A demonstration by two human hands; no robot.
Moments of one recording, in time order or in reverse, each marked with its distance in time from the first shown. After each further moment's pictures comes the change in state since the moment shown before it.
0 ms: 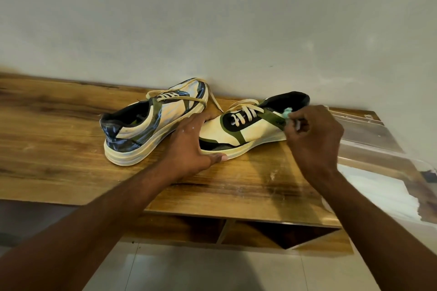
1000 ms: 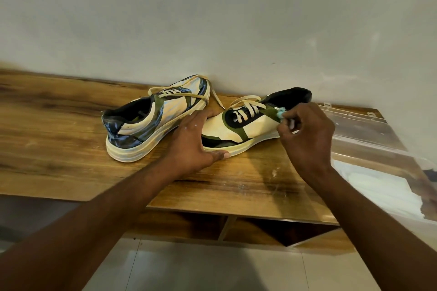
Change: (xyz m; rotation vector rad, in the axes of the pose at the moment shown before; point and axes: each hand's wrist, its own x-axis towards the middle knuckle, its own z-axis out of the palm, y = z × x) left_hand 0.000 -0.002 0.001 0.012 -0.005 -0.002; right_hand -0.003 -0.002 0.016 0.033 -0.068 -0.008
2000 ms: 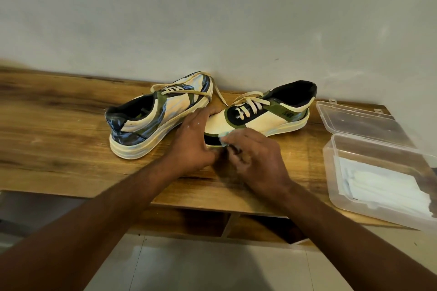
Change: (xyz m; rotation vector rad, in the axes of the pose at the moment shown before) left_hand 0.001 -0.010 0.005 -0.017 -0.019 0.046; right_hand -0.045 -0.057 0.036 0.141 -0.324 -0.358
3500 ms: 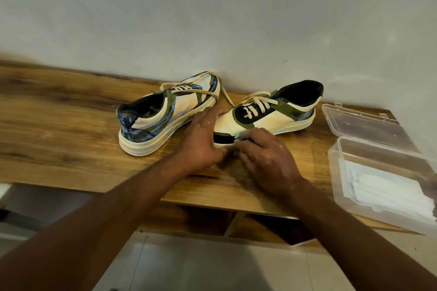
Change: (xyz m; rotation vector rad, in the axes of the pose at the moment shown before) left_hand 0.000 -0.001 0.003 -0.008 0.022 0.014; right_hand 0.000 0.012 -0.002 -0.225 -0.113 -0.129
